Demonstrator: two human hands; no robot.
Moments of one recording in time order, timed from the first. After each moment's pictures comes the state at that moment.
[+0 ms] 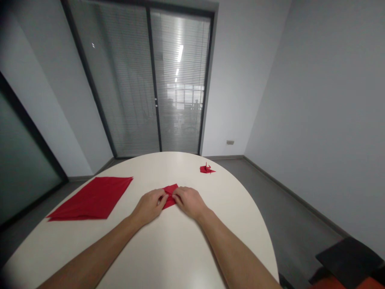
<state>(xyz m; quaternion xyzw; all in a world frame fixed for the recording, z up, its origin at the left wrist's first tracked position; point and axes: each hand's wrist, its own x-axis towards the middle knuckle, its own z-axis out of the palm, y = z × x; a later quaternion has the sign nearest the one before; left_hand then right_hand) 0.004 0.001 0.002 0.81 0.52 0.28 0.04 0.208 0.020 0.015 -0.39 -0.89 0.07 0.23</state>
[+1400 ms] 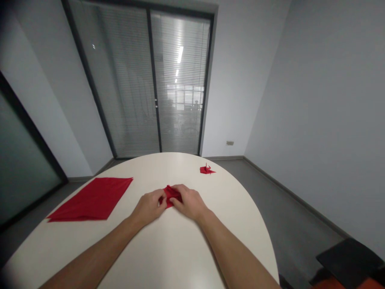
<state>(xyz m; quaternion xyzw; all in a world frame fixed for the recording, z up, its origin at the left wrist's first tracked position) 0.005 -0.002 0.005 0.80 0.53 0.27 0.03 0.208 0.017 0.014 -0.43 -0.86 0.12 0.26</state>
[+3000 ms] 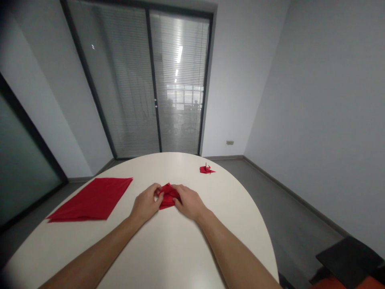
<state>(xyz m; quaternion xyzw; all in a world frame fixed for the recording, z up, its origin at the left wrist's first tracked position) -0.001 0.002 0.001 0.73 0.59 0.35 0.05 0.206 0.019 0.007 -0.40 -0.87 0.12 0.26</state>
